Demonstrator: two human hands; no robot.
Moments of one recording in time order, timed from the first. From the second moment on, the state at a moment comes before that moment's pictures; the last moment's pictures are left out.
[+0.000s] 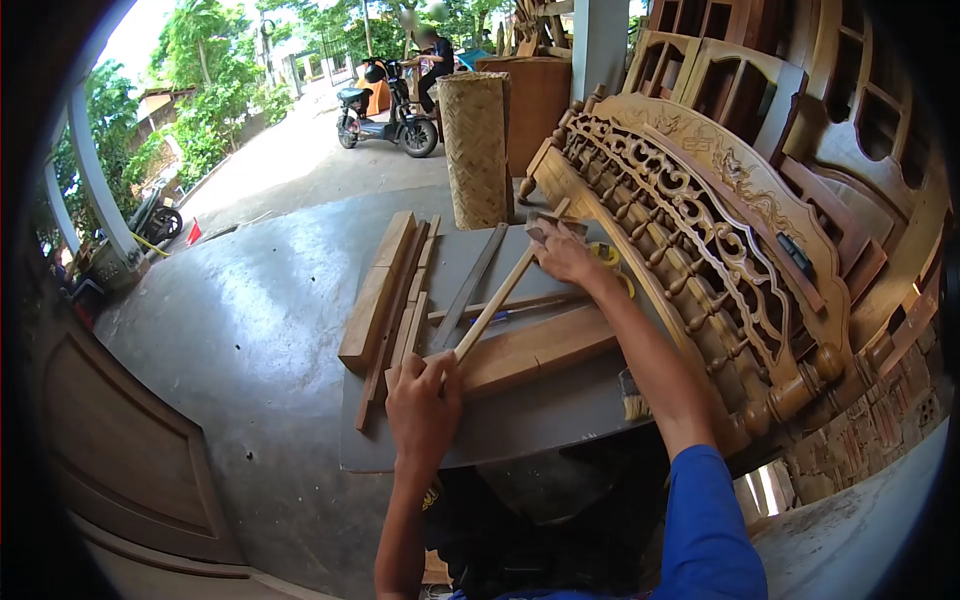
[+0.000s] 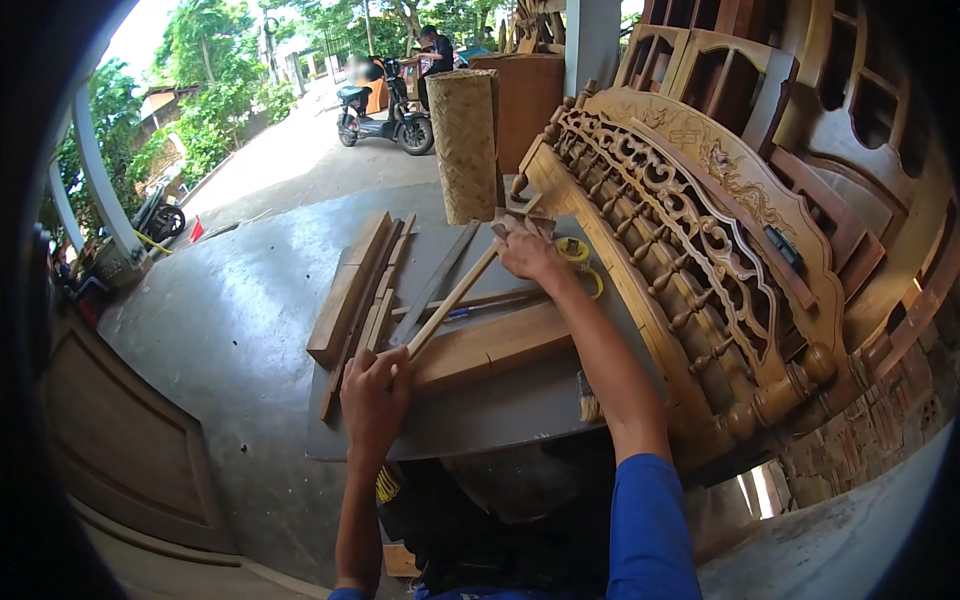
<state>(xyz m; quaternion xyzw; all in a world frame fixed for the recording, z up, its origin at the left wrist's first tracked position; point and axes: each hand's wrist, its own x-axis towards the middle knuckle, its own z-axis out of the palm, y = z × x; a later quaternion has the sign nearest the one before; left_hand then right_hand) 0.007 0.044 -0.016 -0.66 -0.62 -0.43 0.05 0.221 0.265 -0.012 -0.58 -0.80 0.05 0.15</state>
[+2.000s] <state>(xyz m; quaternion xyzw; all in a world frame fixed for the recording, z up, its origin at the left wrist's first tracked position) 0.047 0.089 0.105 -0.78 -0.44 -0.19 -0.40 0.332 0.093 -0.041 -0.42 -0.65 -0.25 0.59</state>
